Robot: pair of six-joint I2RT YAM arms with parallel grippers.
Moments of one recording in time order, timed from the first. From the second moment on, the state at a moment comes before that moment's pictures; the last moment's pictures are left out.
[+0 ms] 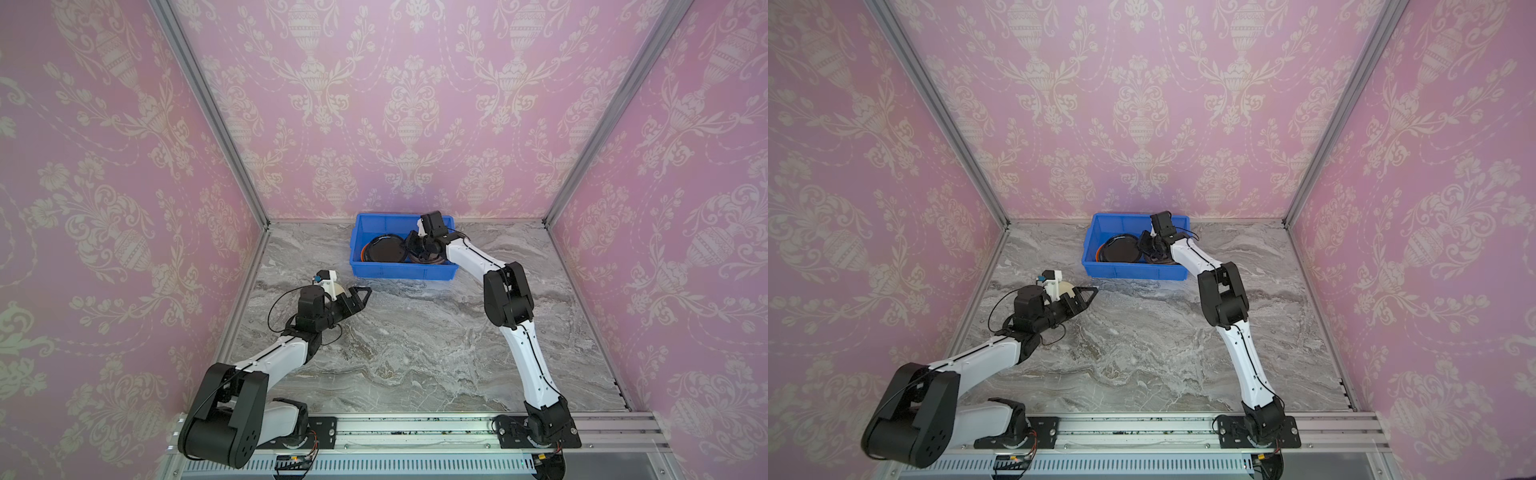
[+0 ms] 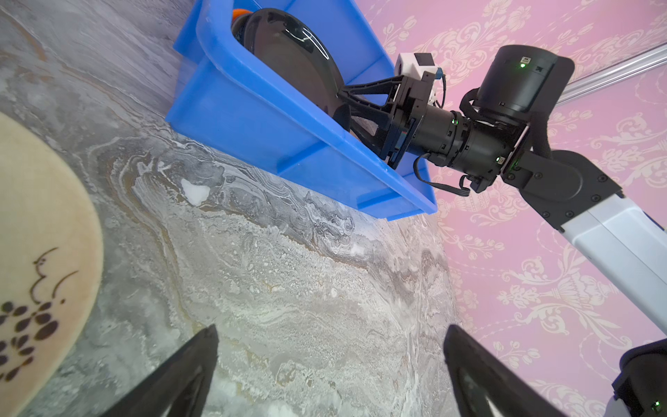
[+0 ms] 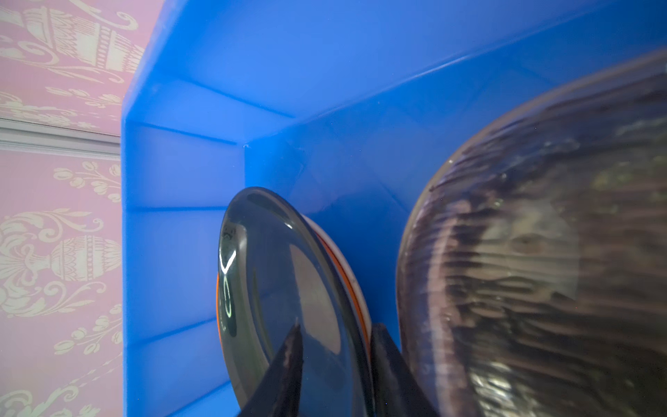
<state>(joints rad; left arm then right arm) -0.20 1.27 0.42 0.43 0.45 -0.80 0.39 2.48 2.11 -0.37 -0.31 0.80</state>
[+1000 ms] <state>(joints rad) -0.20 1.32 0.43 0.43 0.45 -0.79 0.40 2.49 2.13 -0.41 -0.33 0.79</state>
